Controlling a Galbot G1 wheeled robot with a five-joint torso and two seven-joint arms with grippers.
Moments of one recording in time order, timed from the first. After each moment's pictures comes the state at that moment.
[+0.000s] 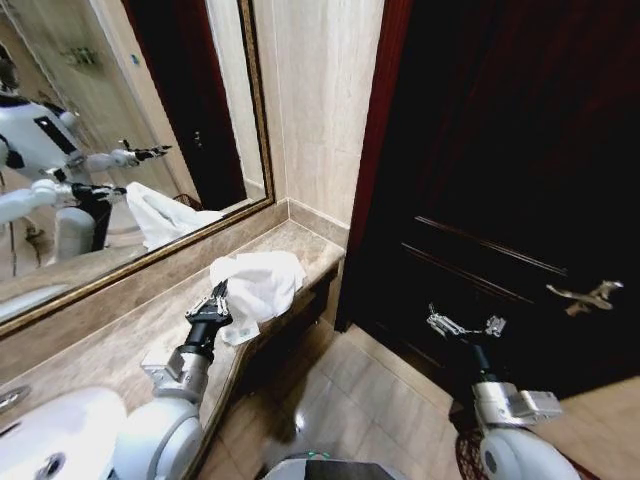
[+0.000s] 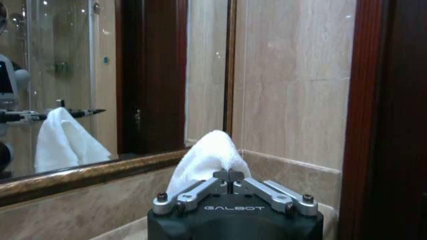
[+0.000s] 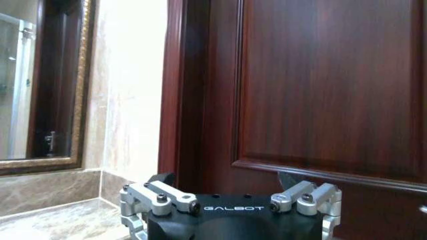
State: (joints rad) left arm 1.69 -1.22 -0.57 -2.50 -0.33 0.22 -0.29; right arm -1.76 1.48 0.78 2.37 0.20 0.05 -0.08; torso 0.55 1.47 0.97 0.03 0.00
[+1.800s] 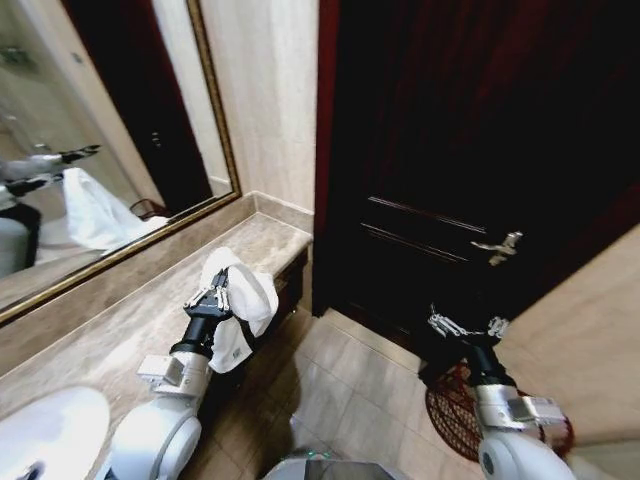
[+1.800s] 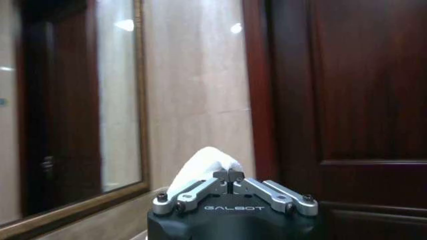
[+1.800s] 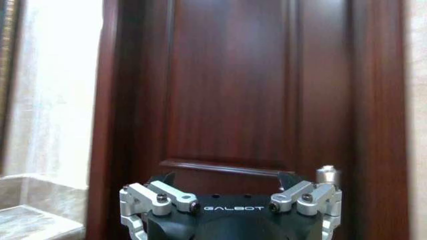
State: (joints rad) left arm 1.69 -1.20 -0.60 -2.50 -0.23 0.10 -0.20; right arm -1.75 1.50 0.79 2.37 0.20 0.09 -0.09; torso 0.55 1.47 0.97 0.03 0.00
